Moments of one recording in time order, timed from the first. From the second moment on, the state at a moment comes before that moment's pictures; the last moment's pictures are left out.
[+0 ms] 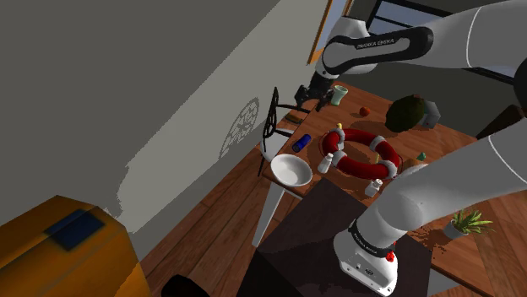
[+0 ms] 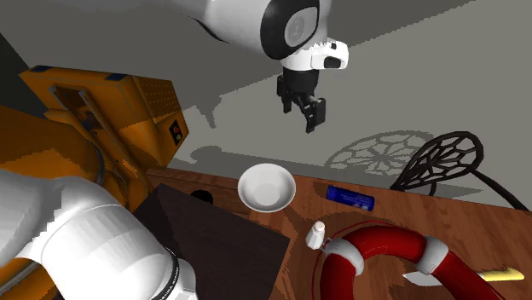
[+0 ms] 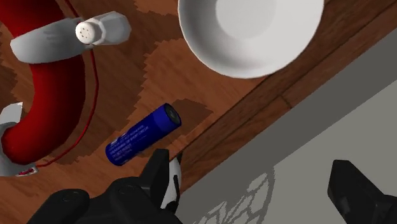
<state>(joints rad) -0.21 -0.34 -0.18 -2.39 -0.08 2.16 0.24</state>
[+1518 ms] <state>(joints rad) -0.42 0.40 -0.28 -2.16 0.45 2.63 0.25</state>
